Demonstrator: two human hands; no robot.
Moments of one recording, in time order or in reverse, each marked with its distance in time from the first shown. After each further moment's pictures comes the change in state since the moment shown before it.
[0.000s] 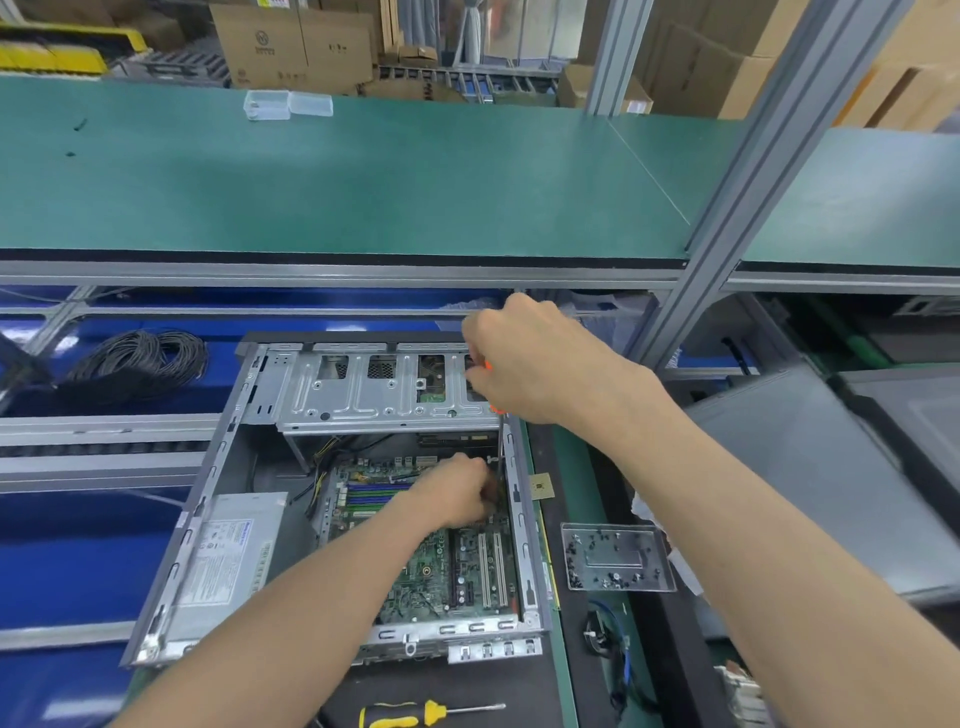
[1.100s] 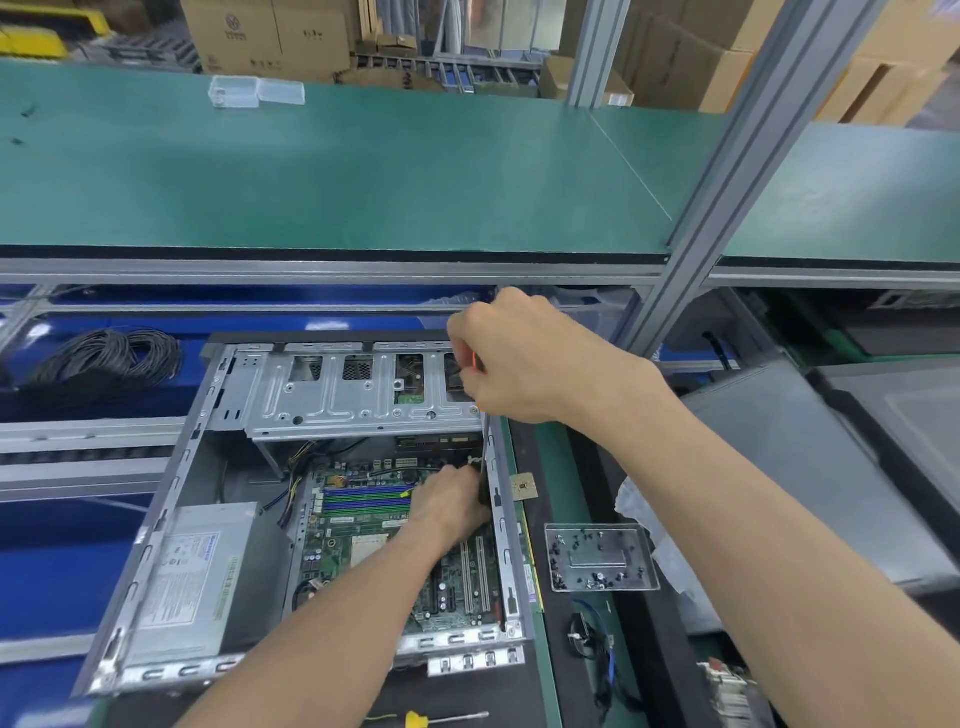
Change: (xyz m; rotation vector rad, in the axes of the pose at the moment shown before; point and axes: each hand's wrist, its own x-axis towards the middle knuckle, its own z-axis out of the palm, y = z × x) left_hand 0.011 0.024 0.029 -0.059 0.176 -0.193; right_hand 0.000 0.014 -0.004 0.053 -0.037 -0.044
